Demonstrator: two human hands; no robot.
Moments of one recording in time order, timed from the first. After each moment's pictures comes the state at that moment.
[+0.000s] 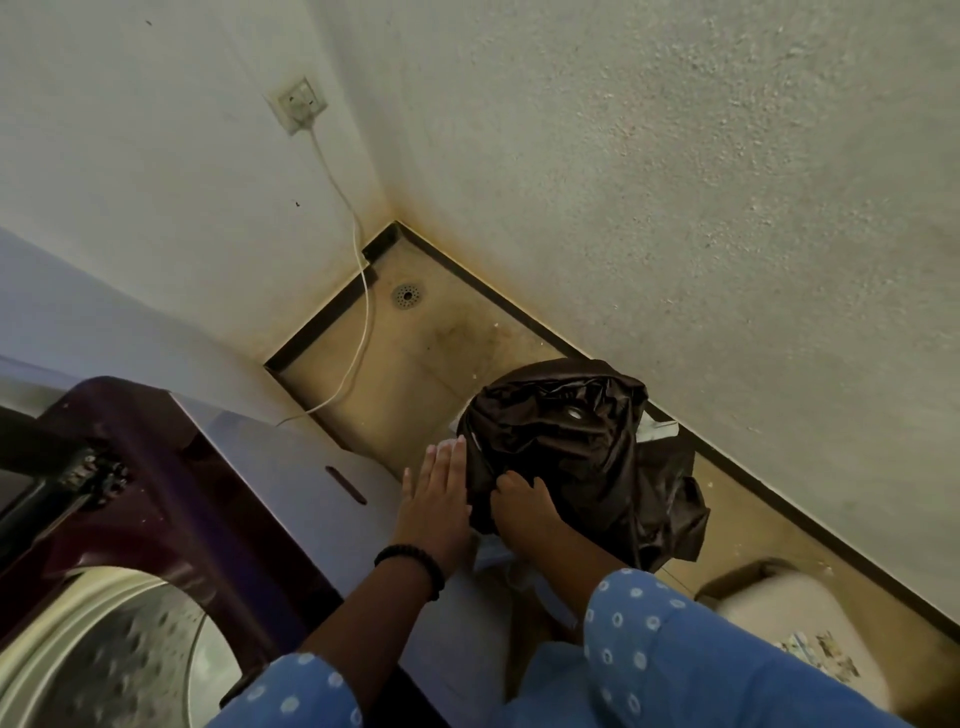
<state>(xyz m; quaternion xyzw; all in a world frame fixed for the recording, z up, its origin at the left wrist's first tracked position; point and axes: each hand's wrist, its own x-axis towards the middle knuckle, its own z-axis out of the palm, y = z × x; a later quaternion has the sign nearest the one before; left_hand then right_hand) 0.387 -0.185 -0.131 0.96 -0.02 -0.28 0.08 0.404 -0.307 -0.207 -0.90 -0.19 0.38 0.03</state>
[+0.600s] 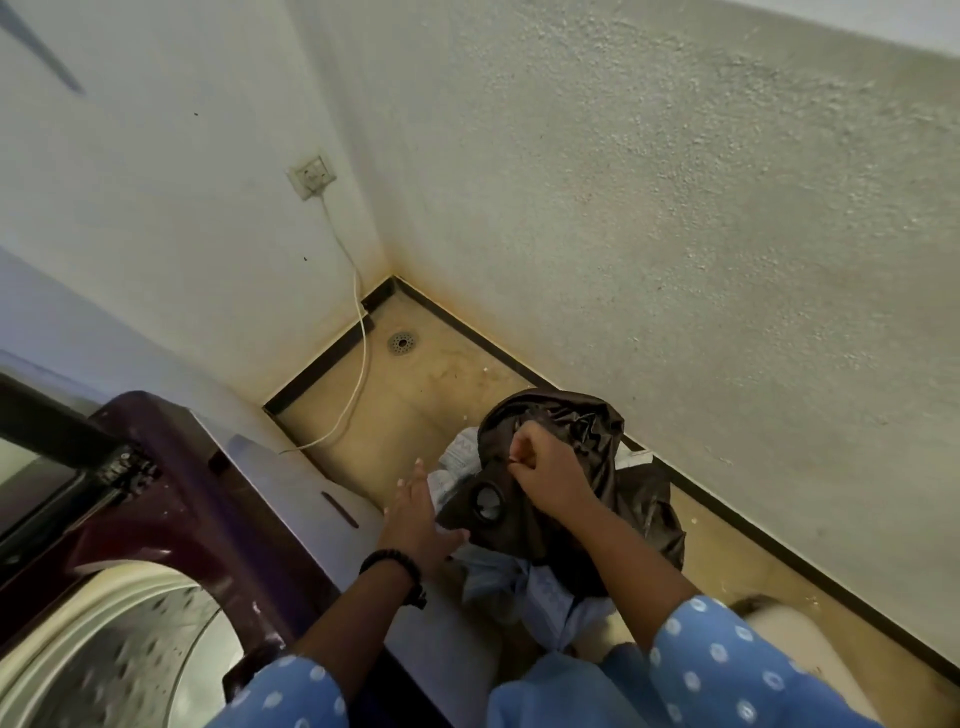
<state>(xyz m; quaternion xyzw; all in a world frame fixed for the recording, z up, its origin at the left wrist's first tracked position) 0.374 -0.178 -0.113 0.92 0.10 -0.28 0.26 0.415 -0.365 -0.104 -0.88 0.02 0.14 0.46</state>
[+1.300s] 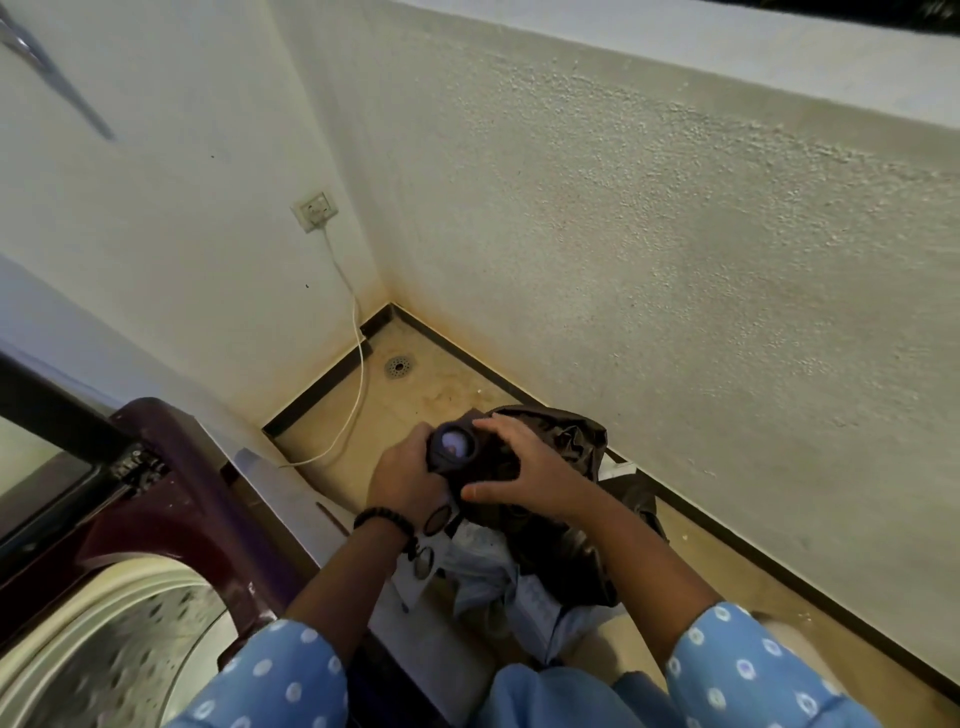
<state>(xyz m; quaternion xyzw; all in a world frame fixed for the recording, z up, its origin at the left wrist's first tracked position) 0.391 -0.208 -0.030 0.95 0.05 -0.09 0.30 0.393 -0.389 -0.045 -0.82 -0.11 0.23 0.51</state>
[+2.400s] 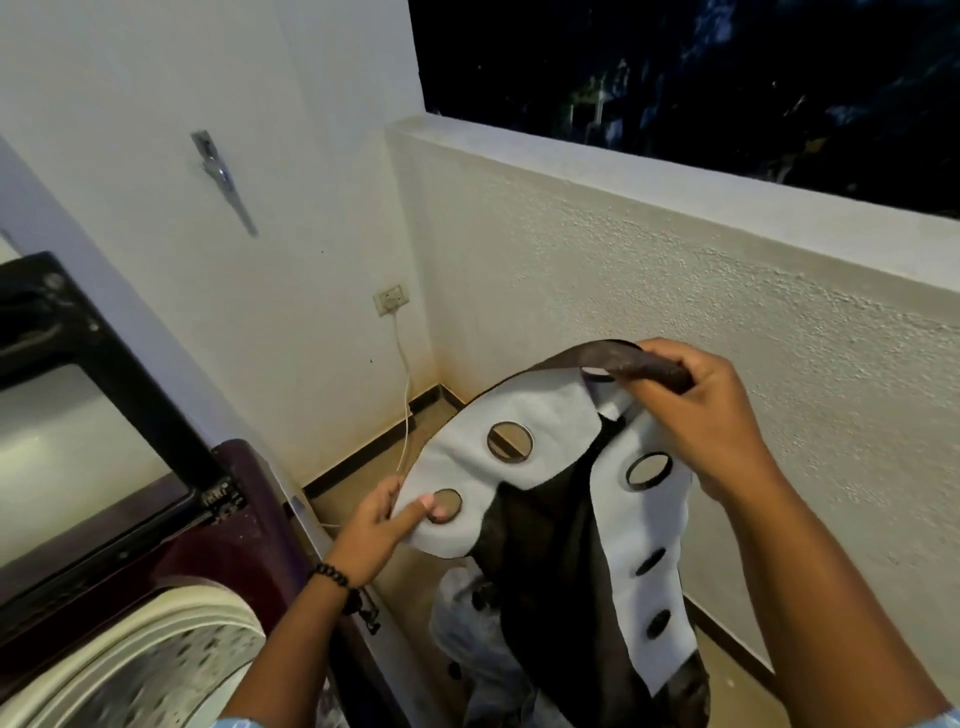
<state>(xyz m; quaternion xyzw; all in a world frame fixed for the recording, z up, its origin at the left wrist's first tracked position) 0.370 -0.137 0.016 0.80 0.09 -0.05 0.59 0.413 -0.444 0.142 -0.76 -0.10 -0.10 0.63</state>
